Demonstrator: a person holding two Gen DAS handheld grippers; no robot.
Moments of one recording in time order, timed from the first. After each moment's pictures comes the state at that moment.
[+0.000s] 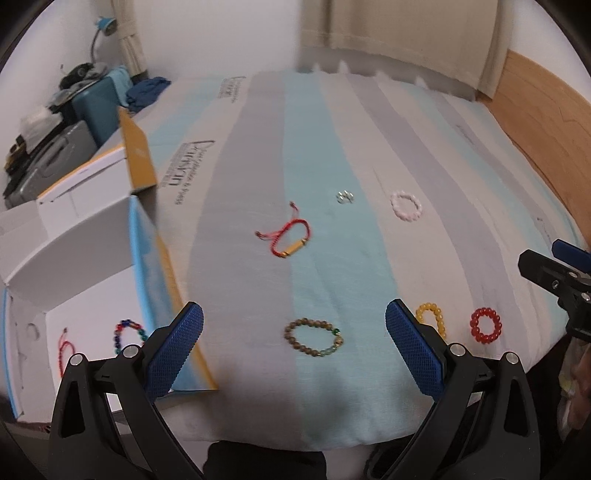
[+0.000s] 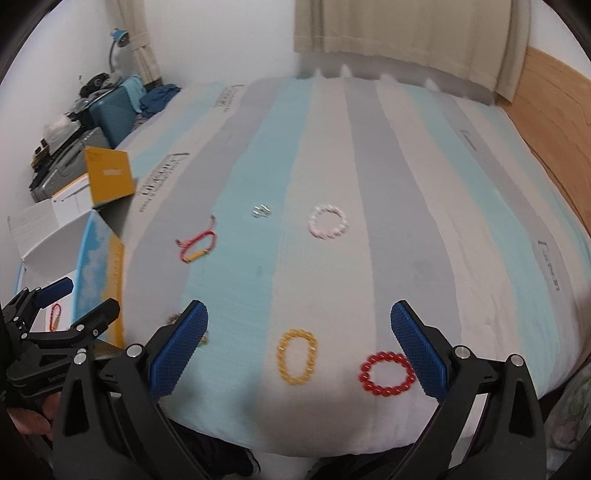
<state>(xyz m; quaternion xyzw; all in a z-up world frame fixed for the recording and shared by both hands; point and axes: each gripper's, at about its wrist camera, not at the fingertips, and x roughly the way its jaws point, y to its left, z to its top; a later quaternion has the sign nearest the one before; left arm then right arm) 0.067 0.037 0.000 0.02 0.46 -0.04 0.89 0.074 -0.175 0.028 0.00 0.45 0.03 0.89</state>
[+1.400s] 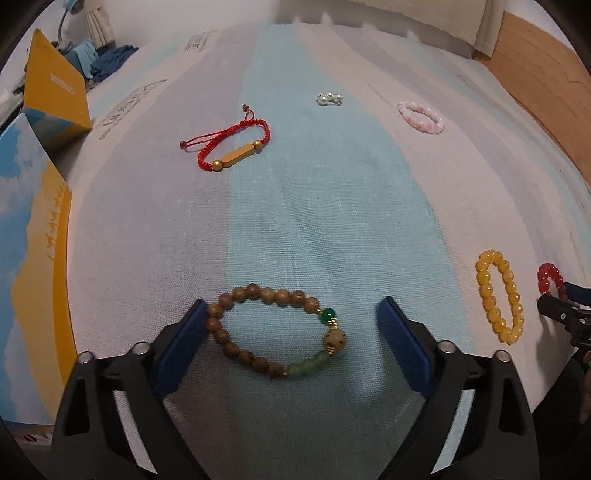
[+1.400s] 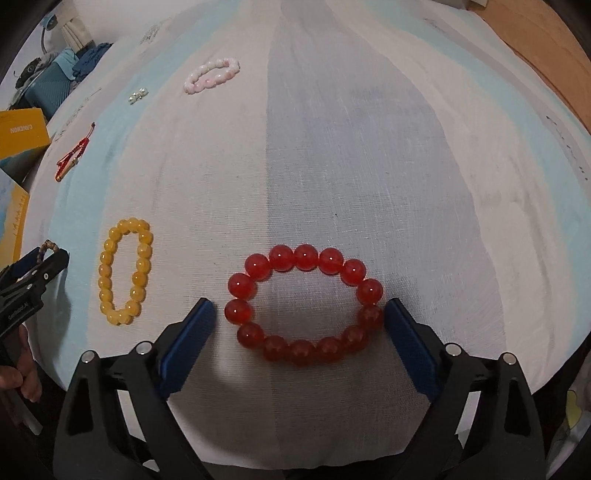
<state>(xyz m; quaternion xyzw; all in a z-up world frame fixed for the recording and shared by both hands) 0.102 0.002 -0.158 0.03 0.50 -0.06 0.86 0.079 -0.271 -0.159 0.05 0.56 -0.03 0.83</state>
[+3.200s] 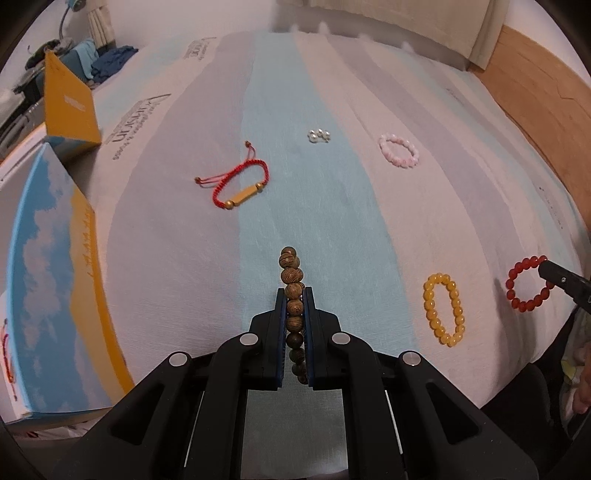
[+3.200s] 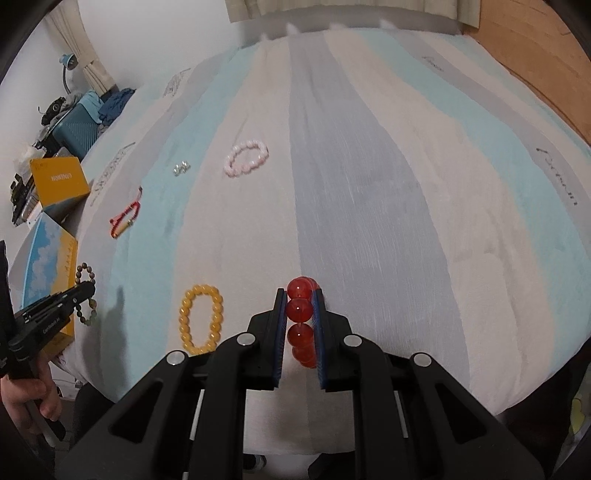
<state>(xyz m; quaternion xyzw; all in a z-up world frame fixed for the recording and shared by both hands) 0.095 0.008 -0.089 0.01 0.51 -0.08 0.86 0.070 -0.281 -0.070 0.09 0.49 0.00 0.87</state>
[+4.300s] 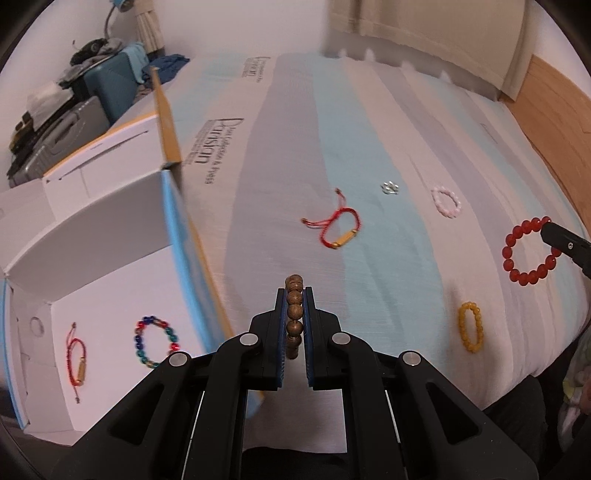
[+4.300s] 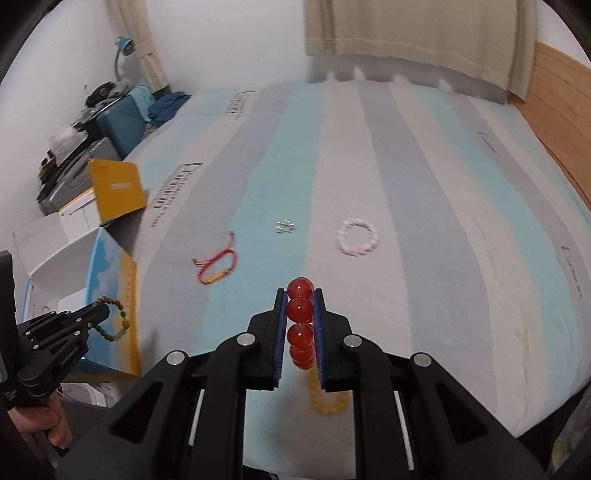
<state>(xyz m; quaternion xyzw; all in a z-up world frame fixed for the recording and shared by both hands) 0.088 0.100 -0.013 0.00 0.49 -0.01 0.87 0.108 -0.137 0.025 0.02 0.44 0.06 0.90</state>
